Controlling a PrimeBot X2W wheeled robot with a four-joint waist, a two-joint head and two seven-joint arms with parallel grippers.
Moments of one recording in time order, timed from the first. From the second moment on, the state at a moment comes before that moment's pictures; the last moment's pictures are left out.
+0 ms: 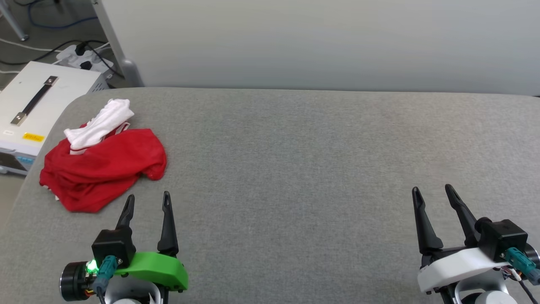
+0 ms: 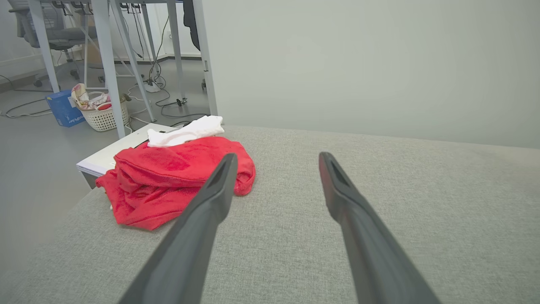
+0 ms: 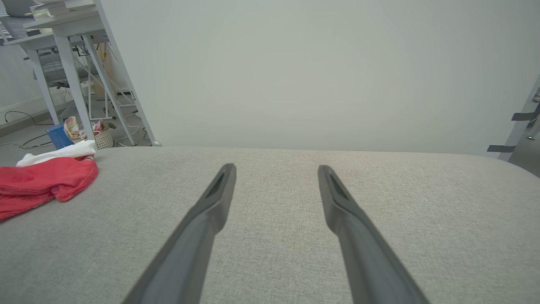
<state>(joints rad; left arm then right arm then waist) 0.02 0.05 0.01 0.02 -0.10 0.01 -0.14 0.04 -0.05 0.01 -0.02 0.16 0.13 -0.15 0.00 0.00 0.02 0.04</state>
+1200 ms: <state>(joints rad) 0.02 0.05 0.10 0.06 -0.22 0.00 -0.22 0.04 -0.05 0.10 -0.04 0.13 0.13 -0.22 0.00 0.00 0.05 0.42</state>
